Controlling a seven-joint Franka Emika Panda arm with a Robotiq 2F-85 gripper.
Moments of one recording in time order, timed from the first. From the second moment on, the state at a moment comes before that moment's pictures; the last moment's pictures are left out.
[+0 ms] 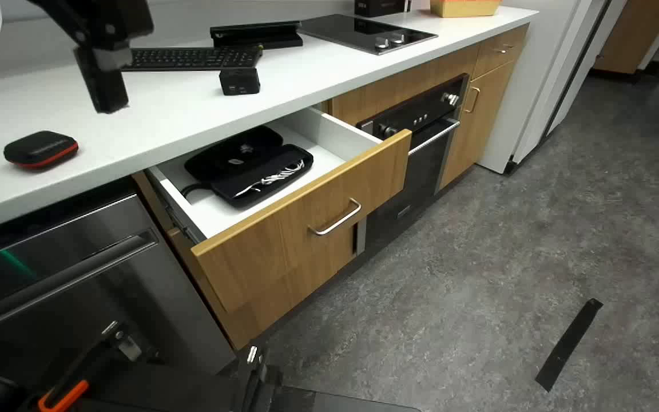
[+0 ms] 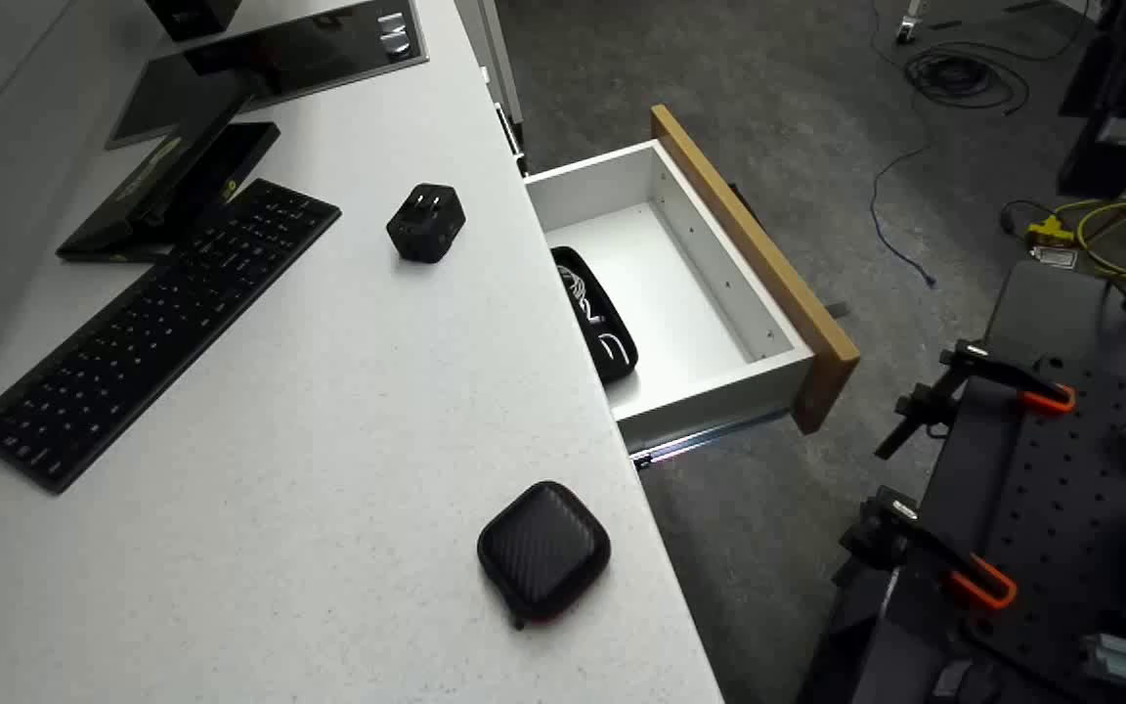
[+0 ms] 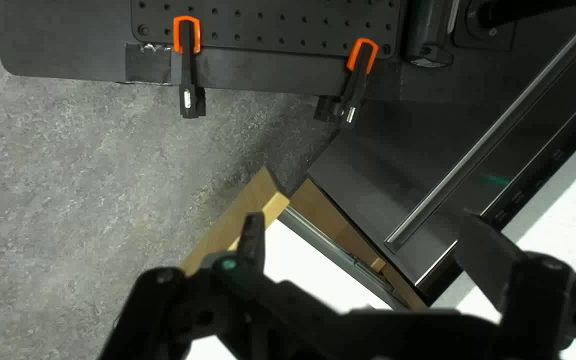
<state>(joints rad) -0.01 -0.88 -0.11 -2.79 0.04 1.80 -0.15</state>
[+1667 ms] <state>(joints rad) -0.30 -0.26 -0.18 -2.60 -0.09 2.35 0.08</state>
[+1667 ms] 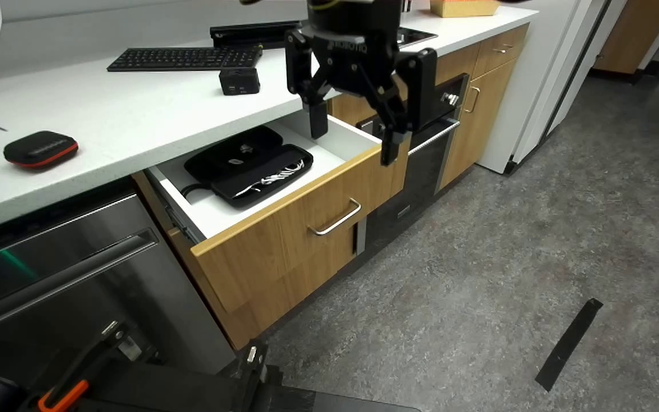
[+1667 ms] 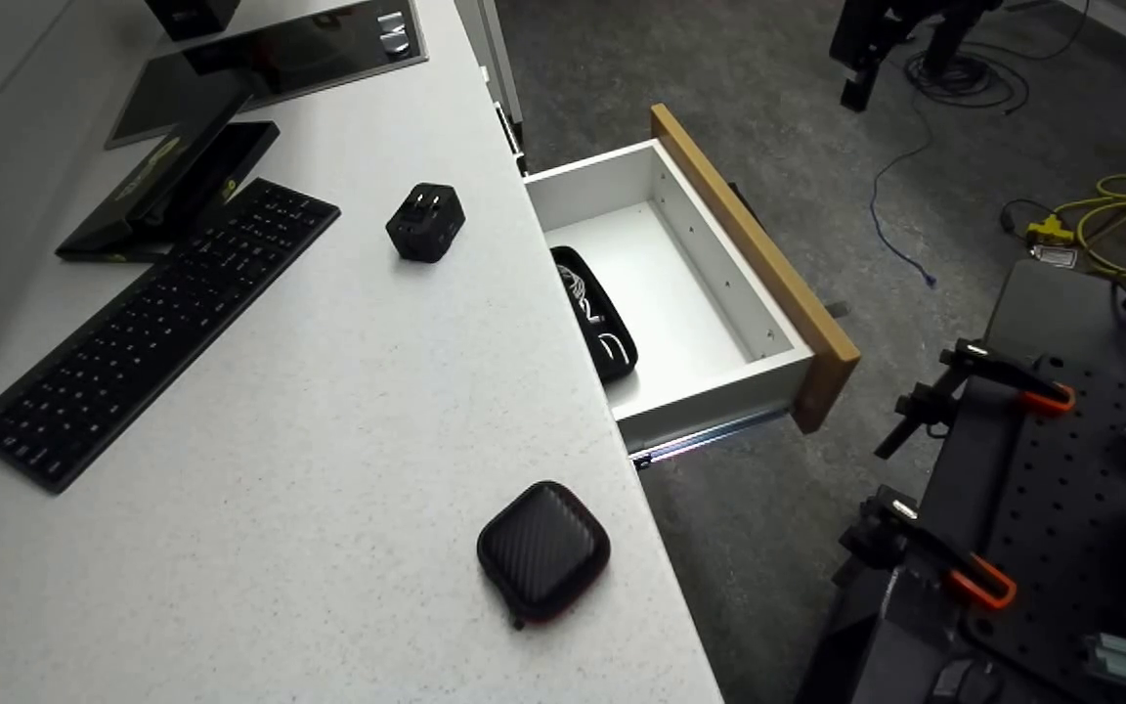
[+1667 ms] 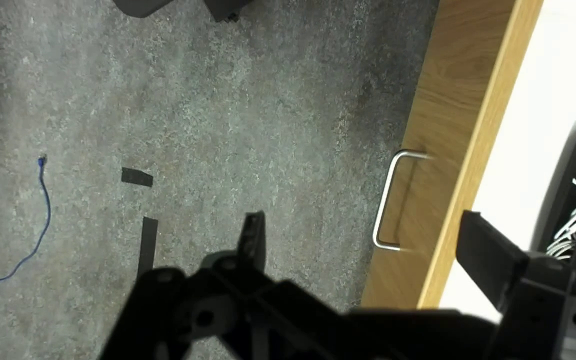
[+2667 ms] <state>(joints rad) -0.28 0.32 -0.26 -2.39 -0.25 2.75 0.54</state>
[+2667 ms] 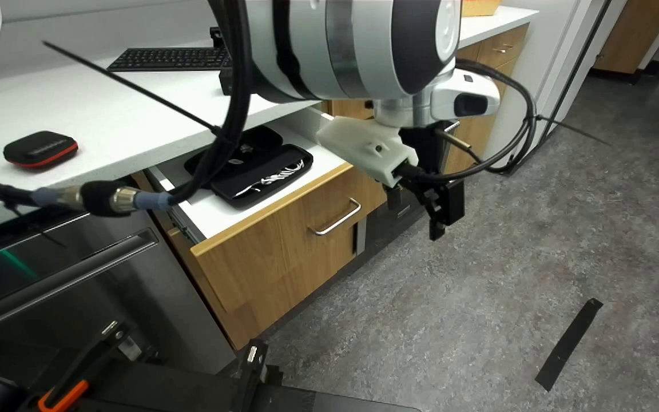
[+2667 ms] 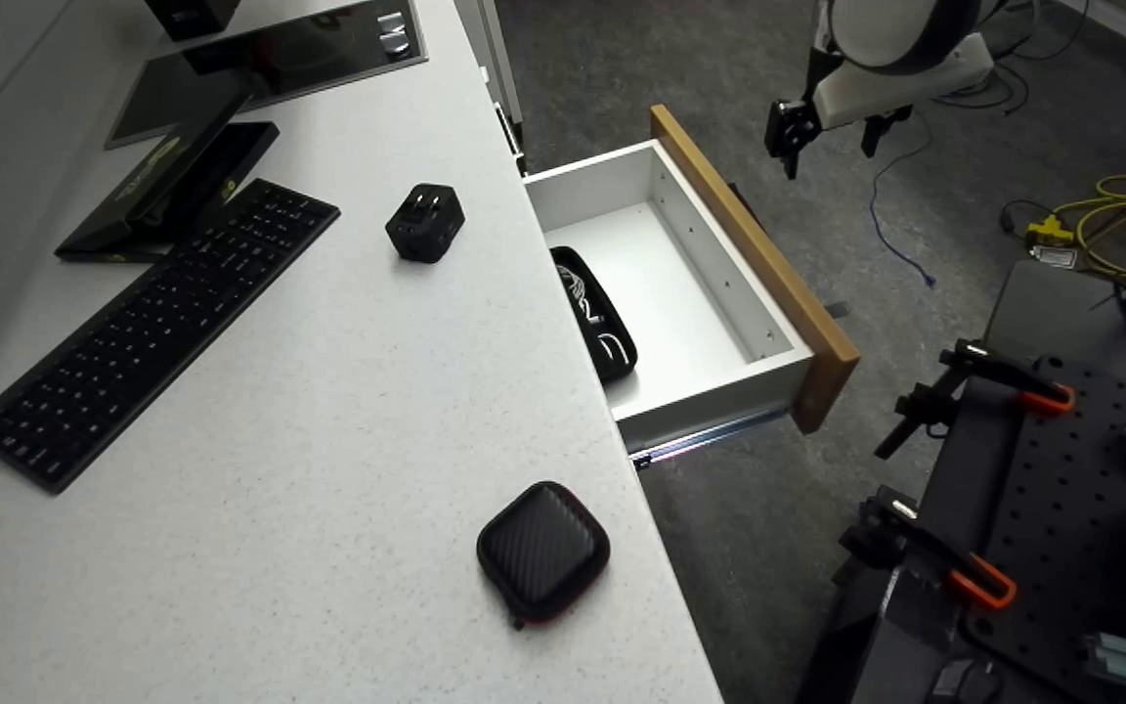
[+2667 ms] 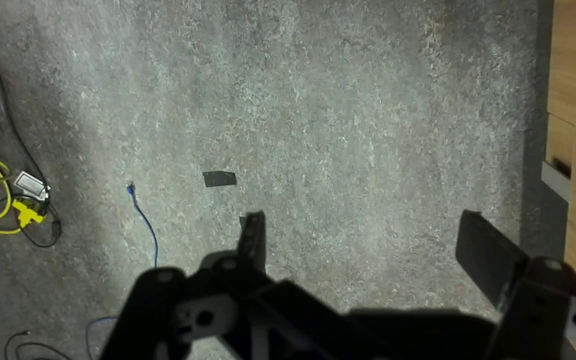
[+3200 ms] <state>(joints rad) -0.26 0.57 -0.18 -2.18 0.09 2.70 0.40</state>
